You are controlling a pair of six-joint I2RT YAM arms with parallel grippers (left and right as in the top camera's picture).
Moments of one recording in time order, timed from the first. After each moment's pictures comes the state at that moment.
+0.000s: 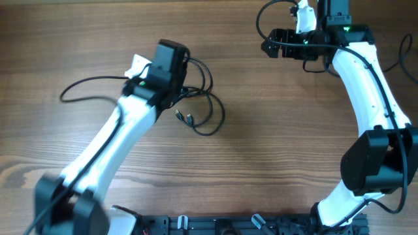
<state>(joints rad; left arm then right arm) -0.39 1.54 1.21 -0.54 -0.21 -1.53 0.06 1.87 1.66 -0.83 -0.45 0.09</state>
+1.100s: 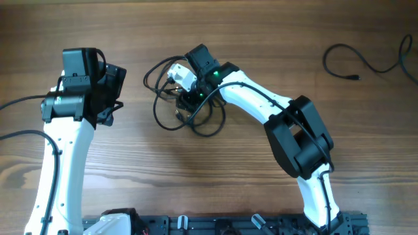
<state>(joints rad) 0.06 1.34 1.21 -0.91 -0.05 -1.19 0.65 2.21 1.64 -0.54 -0.39 -0.35</state>
